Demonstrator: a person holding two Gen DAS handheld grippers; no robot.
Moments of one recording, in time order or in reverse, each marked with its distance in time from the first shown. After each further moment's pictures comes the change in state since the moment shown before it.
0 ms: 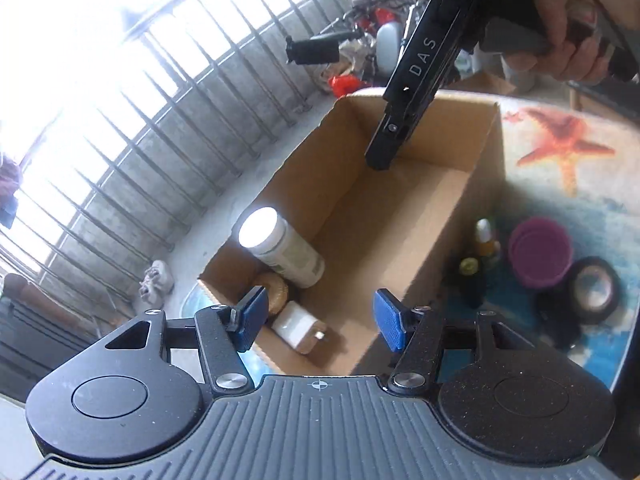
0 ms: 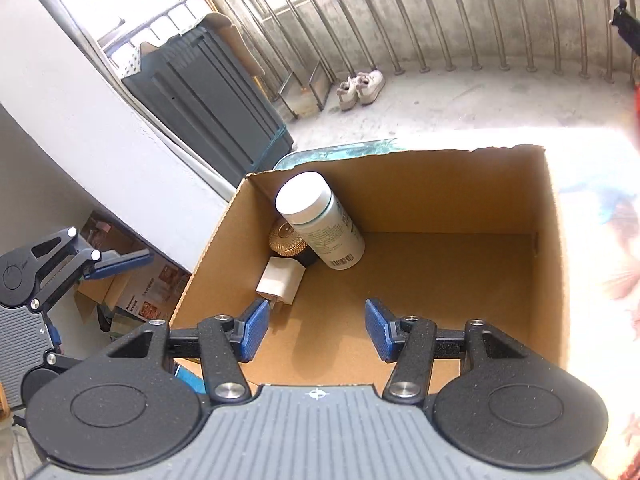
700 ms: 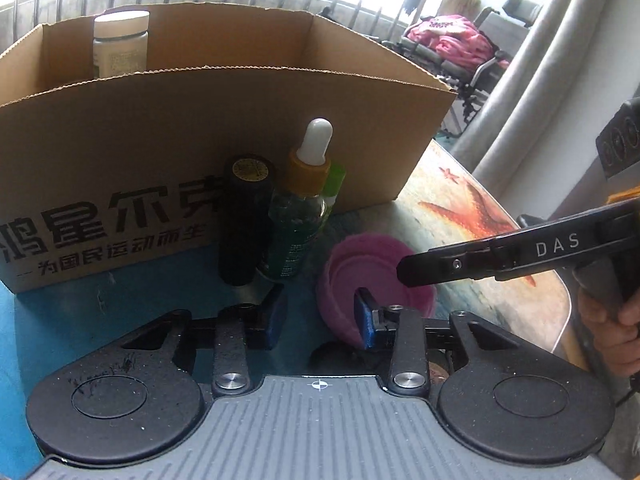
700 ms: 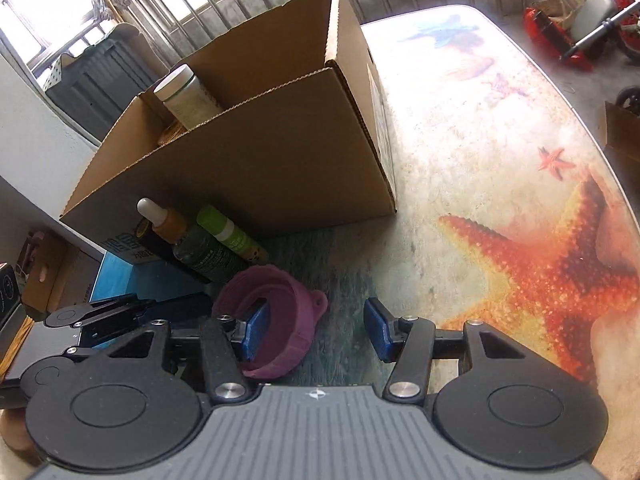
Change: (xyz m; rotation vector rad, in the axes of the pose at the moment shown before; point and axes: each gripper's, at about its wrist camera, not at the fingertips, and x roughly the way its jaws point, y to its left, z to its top) left arm 0.151 -0.083 -0.071 -0.711 -0.017 -0.332; right arm 0.006 -0.068 -0.166 0.189 0.031 -0.151
